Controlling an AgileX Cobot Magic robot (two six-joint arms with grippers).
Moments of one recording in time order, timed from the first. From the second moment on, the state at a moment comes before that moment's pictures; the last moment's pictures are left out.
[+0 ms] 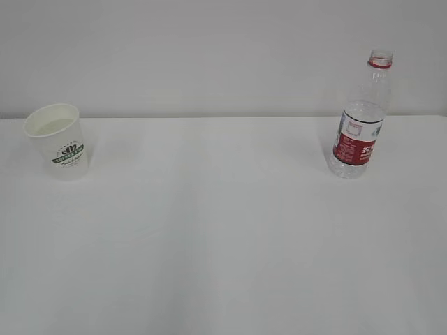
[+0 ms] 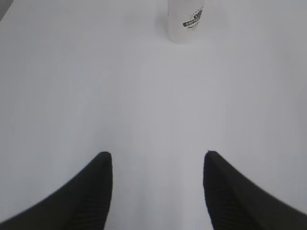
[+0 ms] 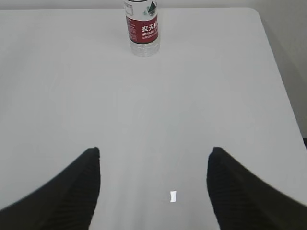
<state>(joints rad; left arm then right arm) 0.02 0.01 -0.56 0.03 1.20 -0.08 0.09 -0.01 -0.50 -0.03 1.14 0.04</state>
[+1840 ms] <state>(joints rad) 0.02 0.01 -0.53 0.03 1.12 -0.08 0.09 -0.01 -0.50 -0.04 1.14 0.04</state>
